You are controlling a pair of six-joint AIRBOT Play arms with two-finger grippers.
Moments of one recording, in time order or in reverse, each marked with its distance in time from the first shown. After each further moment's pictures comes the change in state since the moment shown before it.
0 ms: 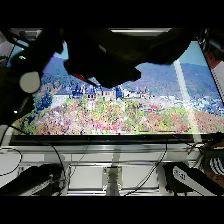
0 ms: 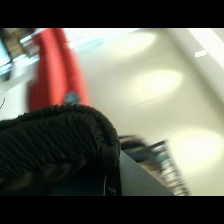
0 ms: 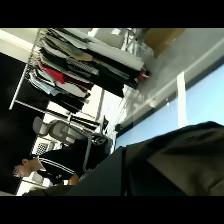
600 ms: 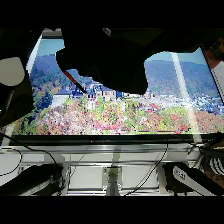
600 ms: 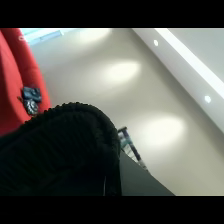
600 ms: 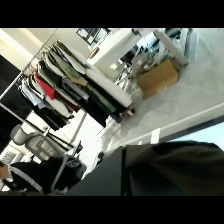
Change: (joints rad) left arm -0.096 -0.014 0.174 0.000 -0.064 0.013; right arm -0.005 0.002 0.325 -0.229 0.100 0.067
